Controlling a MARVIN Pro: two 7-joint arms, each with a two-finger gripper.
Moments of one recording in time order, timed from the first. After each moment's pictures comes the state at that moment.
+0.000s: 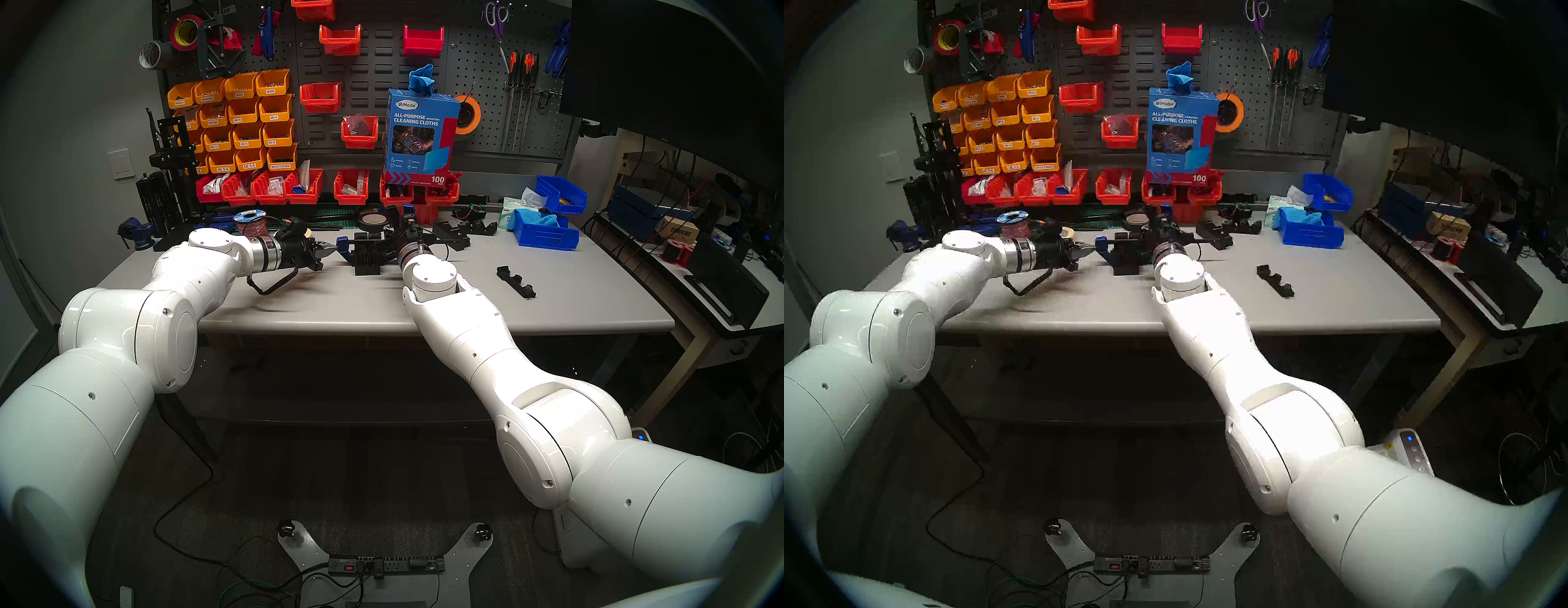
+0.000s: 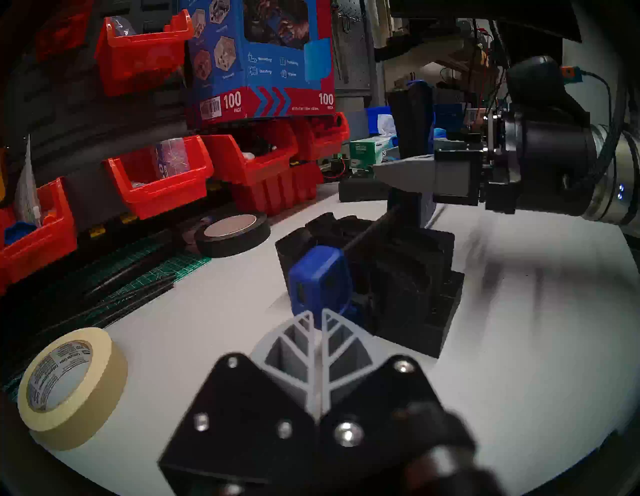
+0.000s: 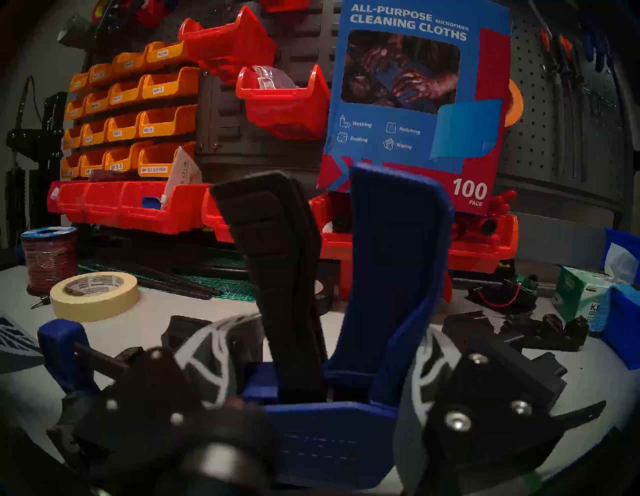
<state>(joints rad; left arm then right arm) 0.36 -1.30 -1.49 -0.15 0.15 -0.21 -1.01 -0.73 -1.69 1.19 -0.72 0.12 -0.03 -0.14</state>
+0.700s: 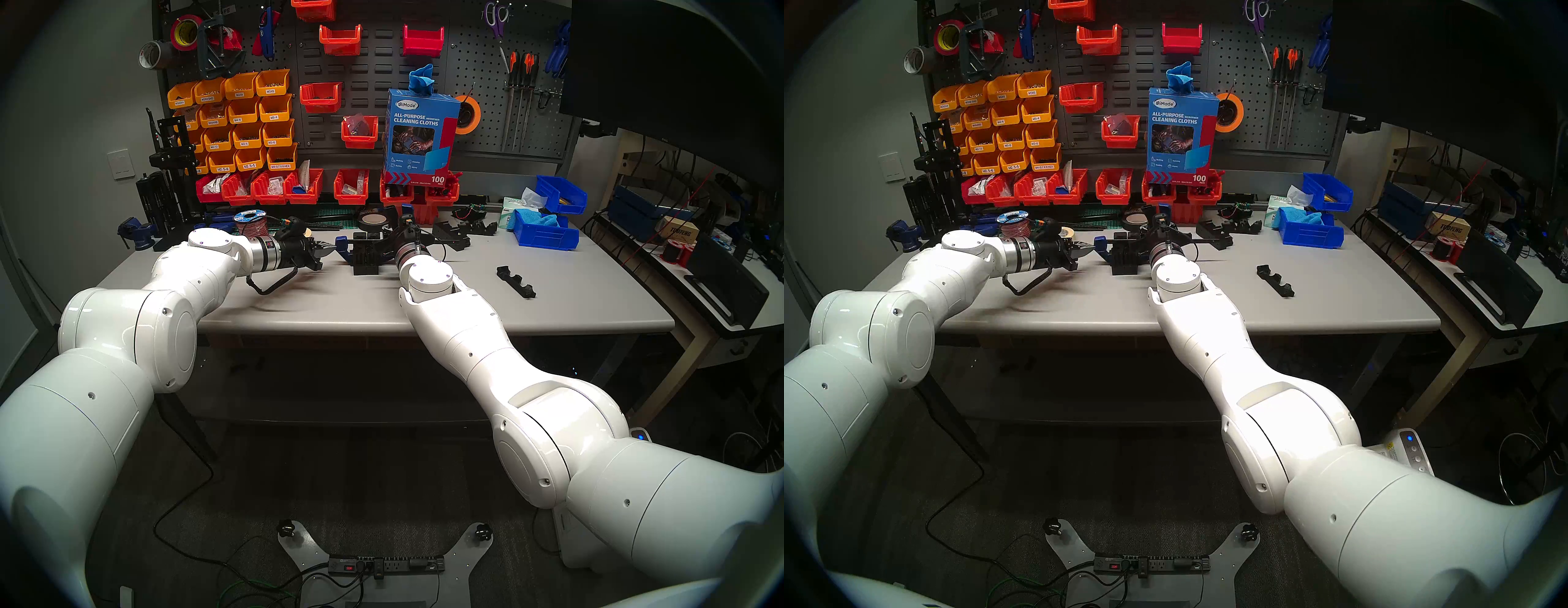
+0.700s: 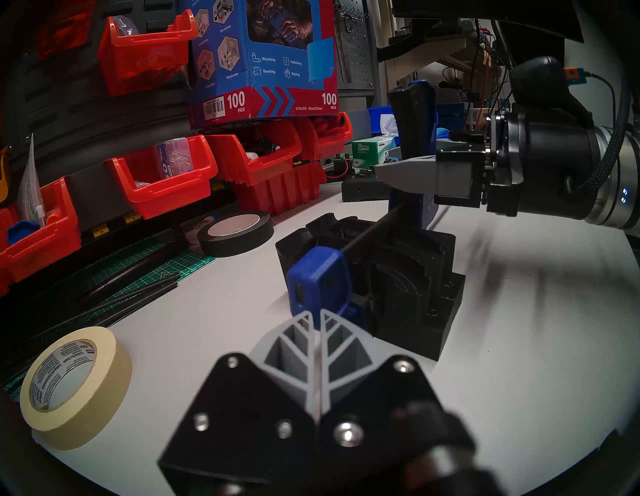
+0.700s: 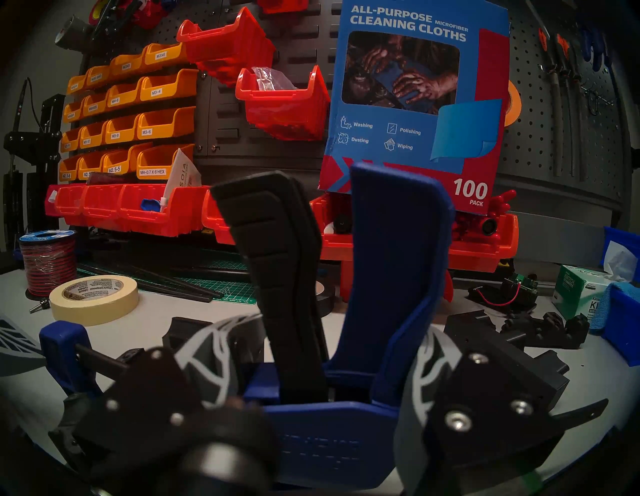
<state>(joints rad) 0.36 -1.30 -1.49 -0.15 0.15 -0.21 -1.00 -0.72 -1.70 1.18 -0.70 0.12 -0.04 -0.16</state>
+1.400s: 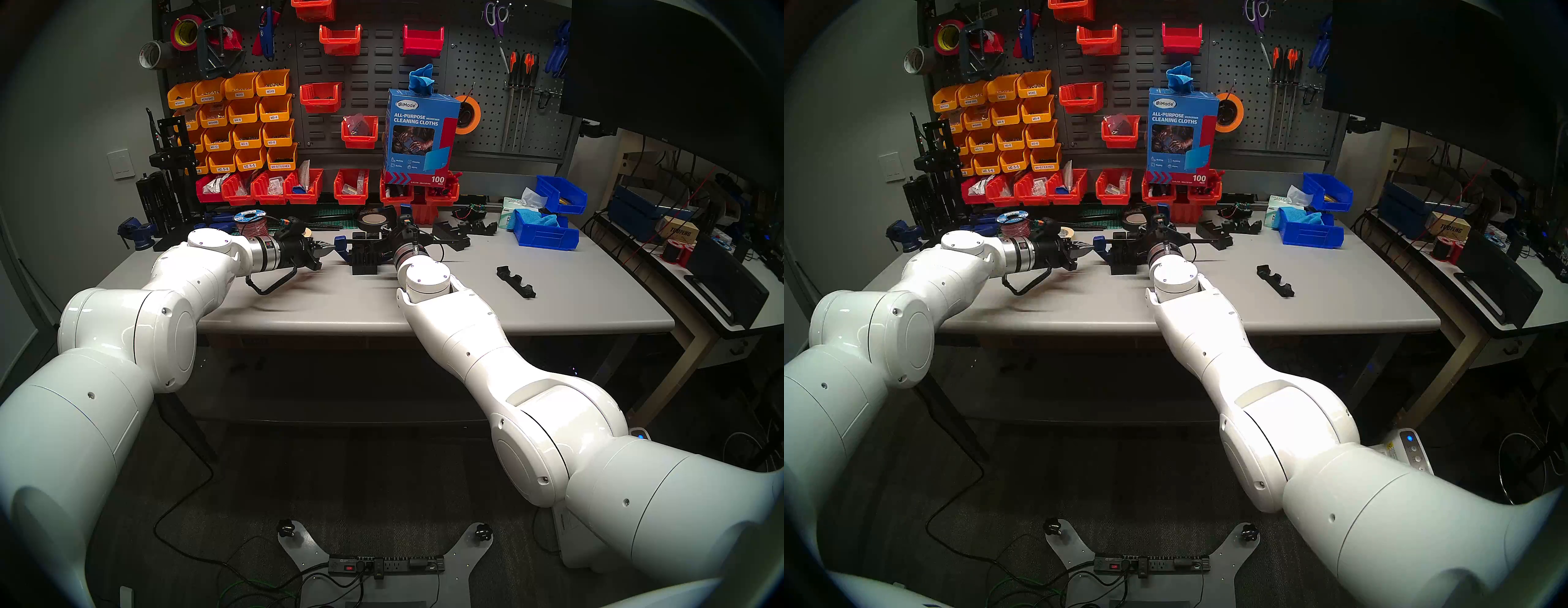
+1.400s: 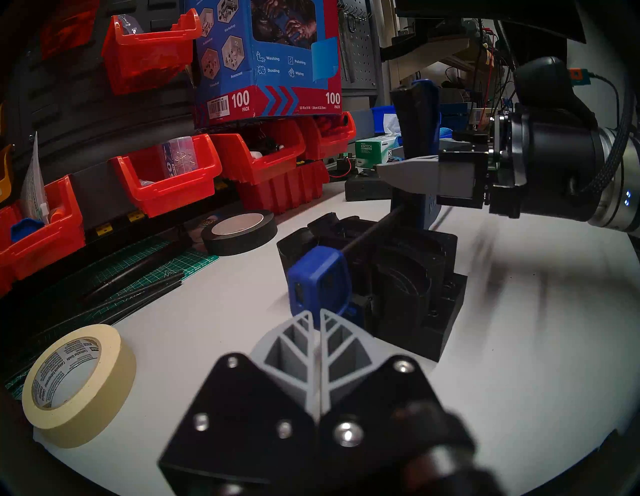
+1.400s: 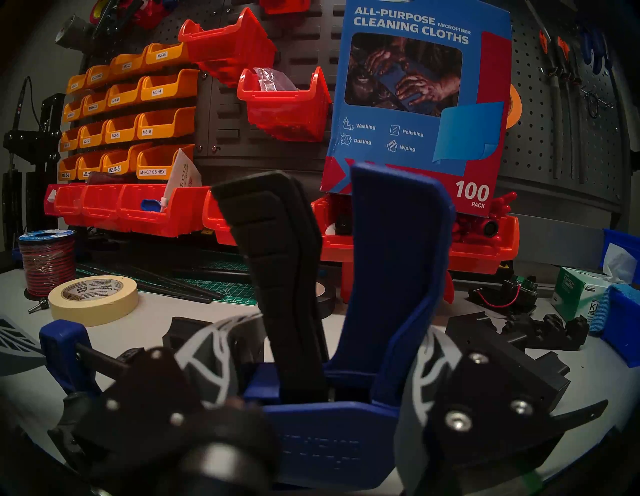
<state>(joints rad) 0.36 -1.30 -1.50 -0.15 0.16 -0.21 -1.00 -0.71 -1.71 1.17 -0.68 0.12 -0.06 -0.17</state>
